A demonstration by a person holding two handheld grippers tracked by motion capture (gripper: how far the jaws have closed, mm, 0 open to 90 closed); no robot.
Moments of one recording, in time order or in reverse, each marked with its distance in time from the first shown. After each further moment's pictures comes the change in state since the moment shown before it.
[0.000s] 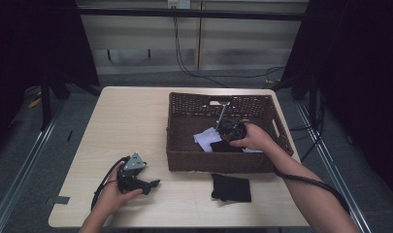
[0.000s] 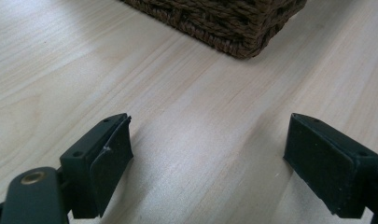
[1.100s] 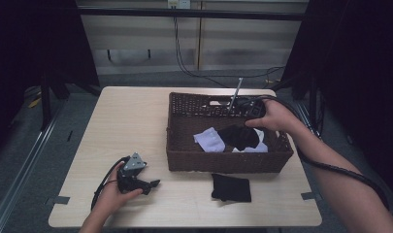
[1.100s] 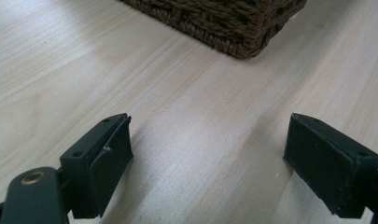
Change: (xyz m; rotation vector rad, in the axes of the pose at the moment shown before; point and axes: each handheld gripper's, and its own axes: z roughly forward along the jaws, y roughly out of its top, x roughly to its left) left arm 0.000 0.000 0.000 0.003 -0.001 0.001; right arm 0.003 -0.024 -0.107 -0.045 -0.009 0.002
